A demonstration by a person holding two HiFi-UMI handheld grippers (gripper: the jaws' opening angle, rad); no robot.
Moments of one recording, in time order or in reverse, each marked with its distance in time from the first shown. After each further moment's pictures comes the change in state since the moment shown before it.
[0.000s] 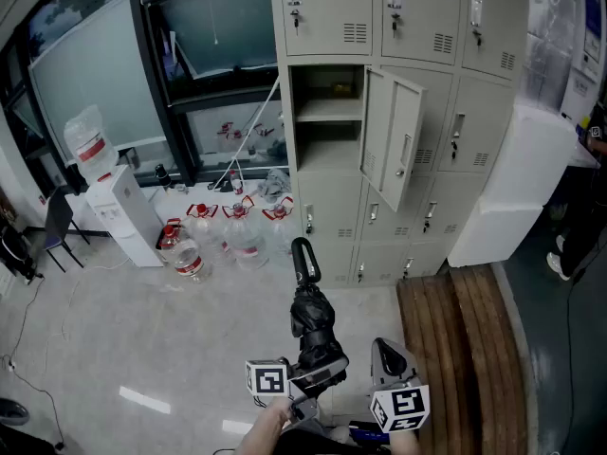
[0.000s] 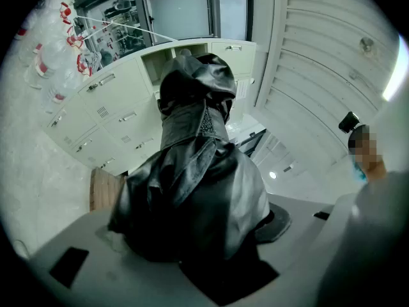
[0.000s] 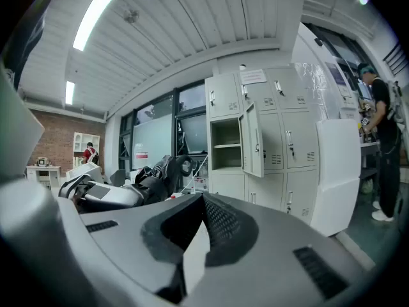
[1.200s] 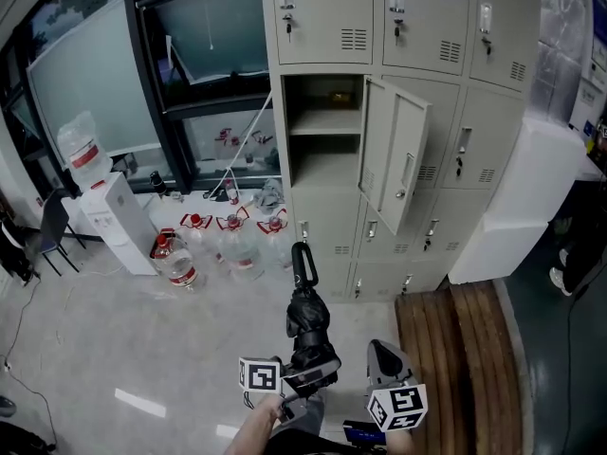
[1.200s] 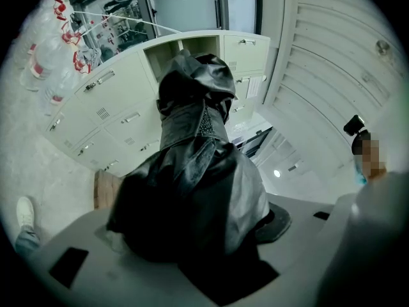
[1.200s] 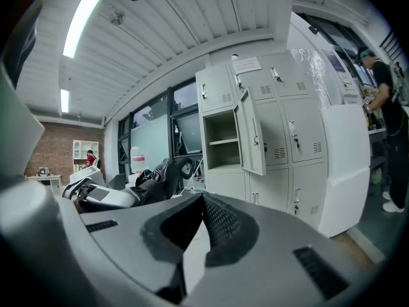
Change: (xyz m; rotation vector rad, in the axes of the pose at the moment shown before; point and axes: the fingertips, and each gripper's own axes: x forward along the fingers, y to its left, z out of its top) left arm 0.037 0.048 0.051 -0.038 0.031 0.037; right arm 0.069 -0.048 0.000 0.053 0.015 0.038
